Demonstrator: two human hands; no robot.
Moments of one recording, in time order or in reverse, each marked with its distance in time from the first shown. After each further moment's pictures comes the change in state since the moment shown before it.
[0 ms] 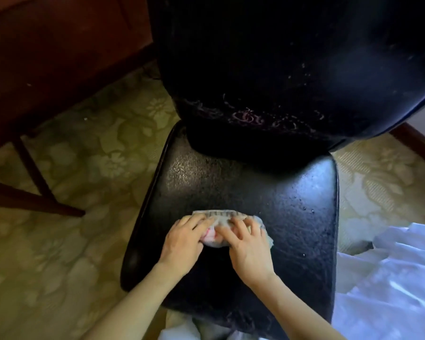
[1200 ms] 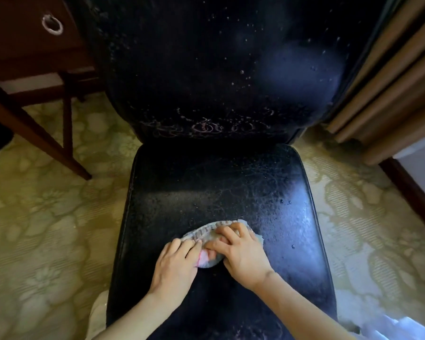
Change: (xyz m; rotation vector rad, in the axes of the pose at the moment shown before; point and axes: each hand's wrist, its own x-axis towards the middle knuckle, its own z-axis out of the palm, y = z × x) left_hand -0.021 0.106 0.075 0.160 0.297 -0.307; right_hand 0.029 0.107 -0.023 -0.051 -0.094 -0.669
